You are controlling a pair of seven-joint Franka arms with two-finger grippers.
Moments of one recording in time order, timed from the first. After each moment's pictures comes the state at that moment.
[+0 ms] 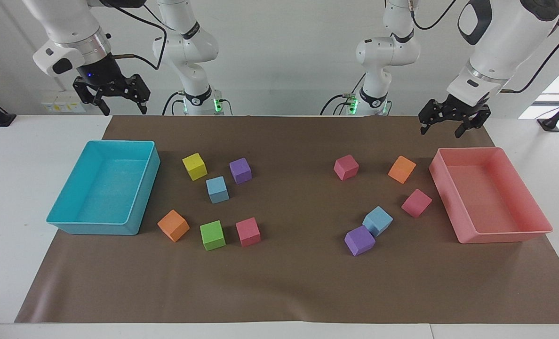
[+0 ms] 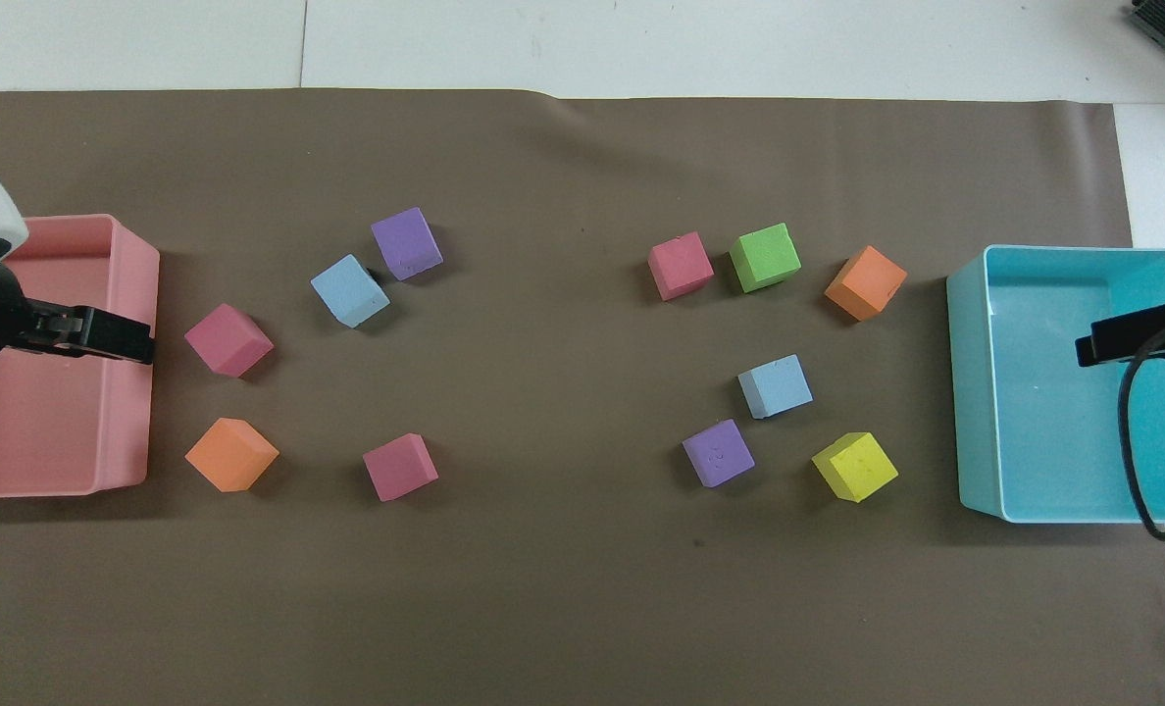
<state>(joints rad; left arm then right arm) -0.02 -0.05 -0.06 -1.68 -0.04 1.61 0.08 0.10 -0.04 -0.15 -1.54 0.02 1.47 -0.06</state>
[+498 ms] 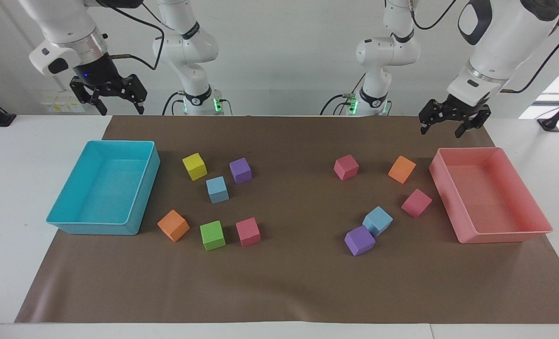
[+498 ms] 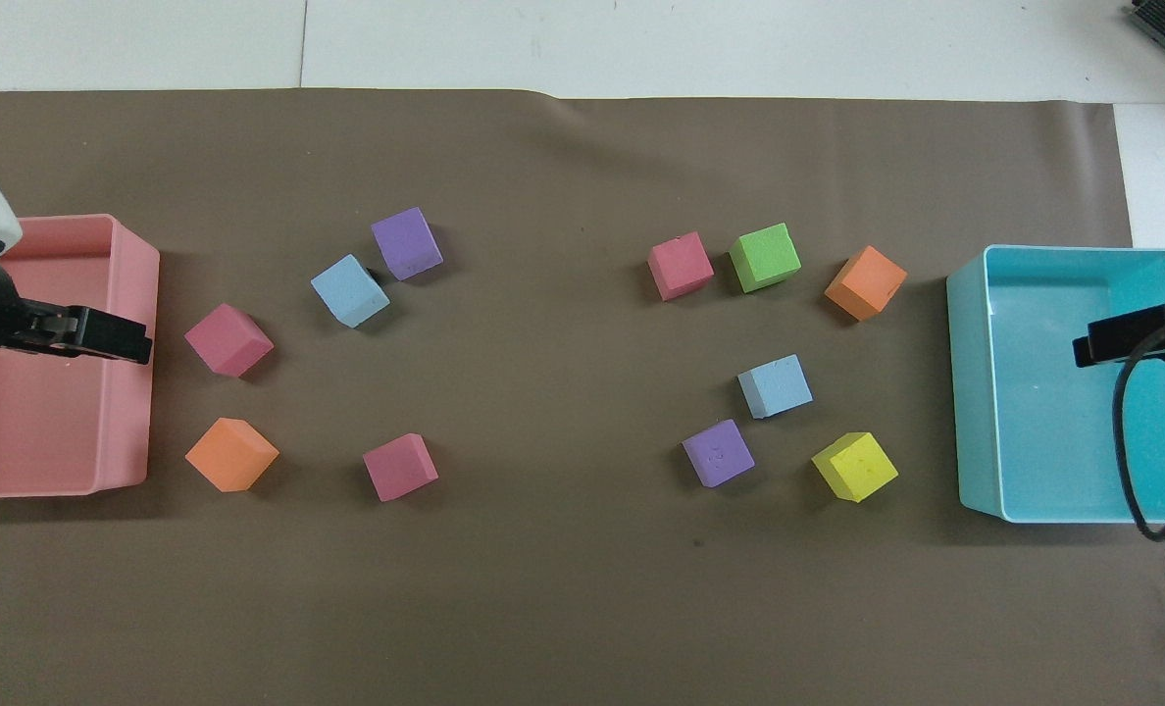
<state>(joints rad) -0.02 -0.05 -0.06 -1.68 -0.04 1.61 0.08 0.00 -0.04 -0.05 -1.54 0.02 1.47 -0.06</state>
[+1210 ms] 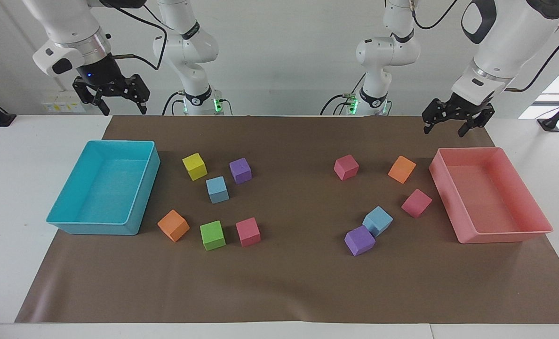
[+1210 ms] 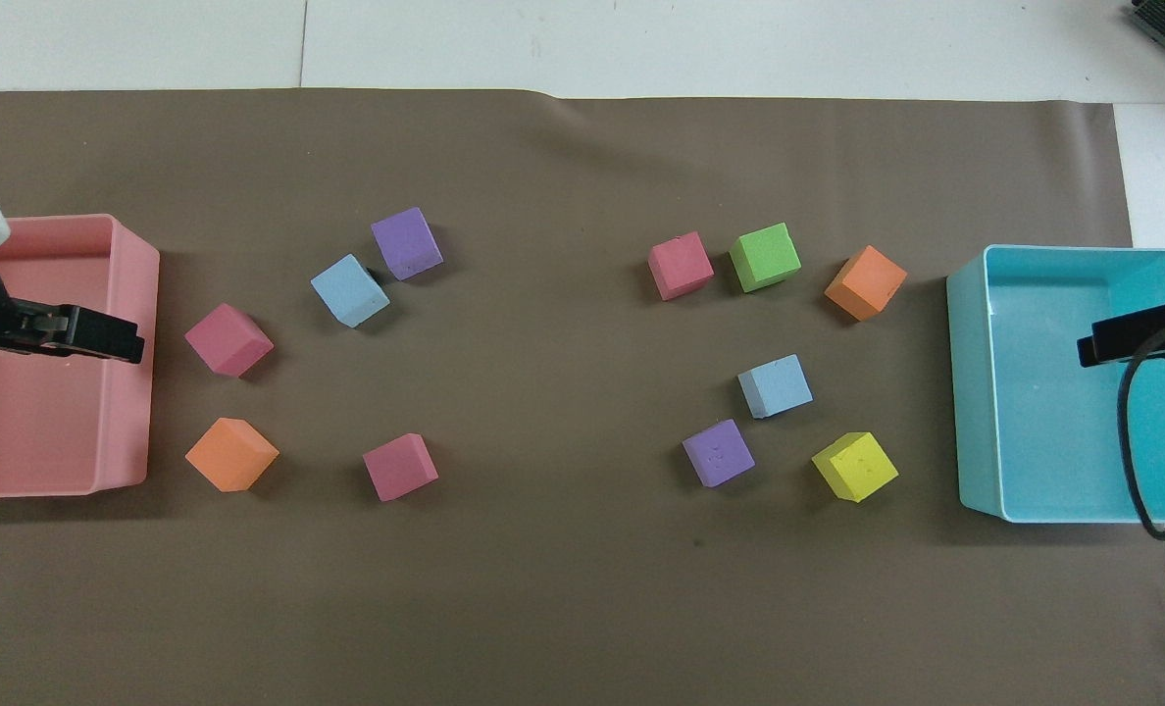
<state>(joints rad) -0.02 -0.05 -0.05 -1.68 -0.04 1.61 0.08 0.04 -0.04 -0.08 -1.54 0.01 1.47 -0.06</state>
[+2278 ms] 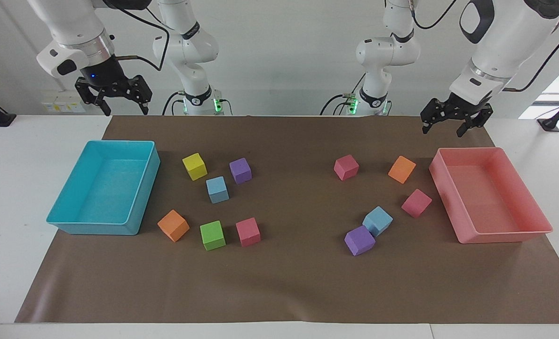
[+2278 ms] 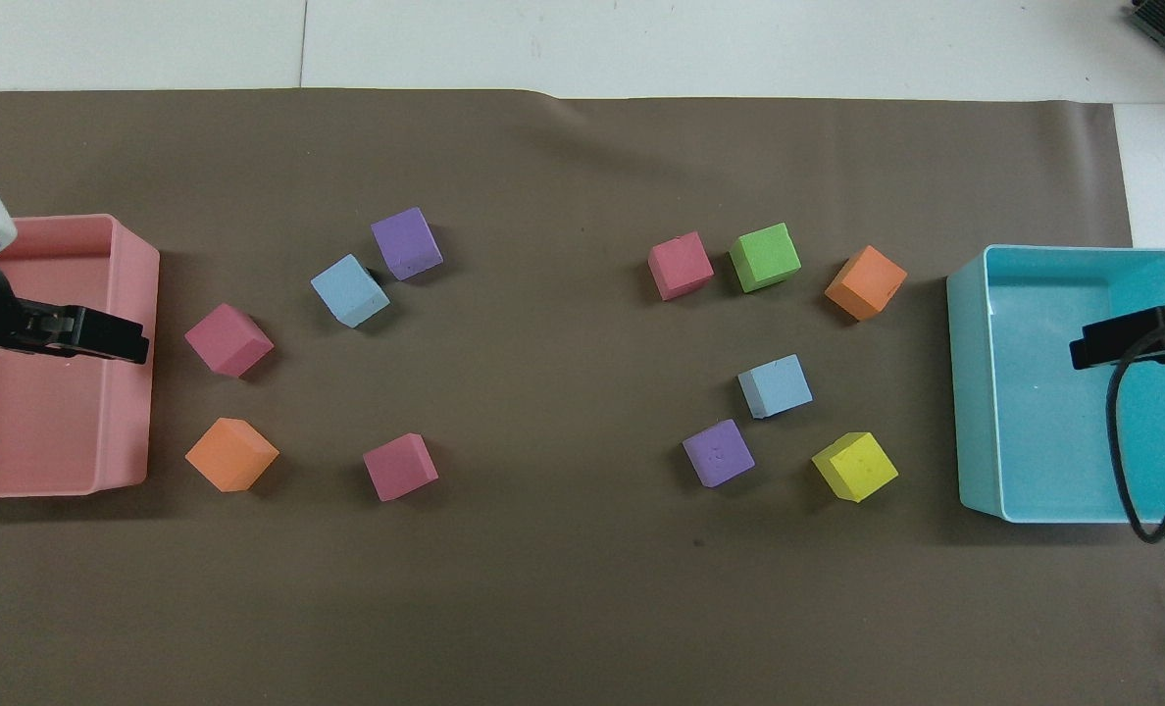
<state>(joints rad) -0.02 -0.05 -0.06 -1.68 -0.04 1.61 0.08 0.05 -0.04 -0.08 -1.54 0.00 1.47 -0.06</state>
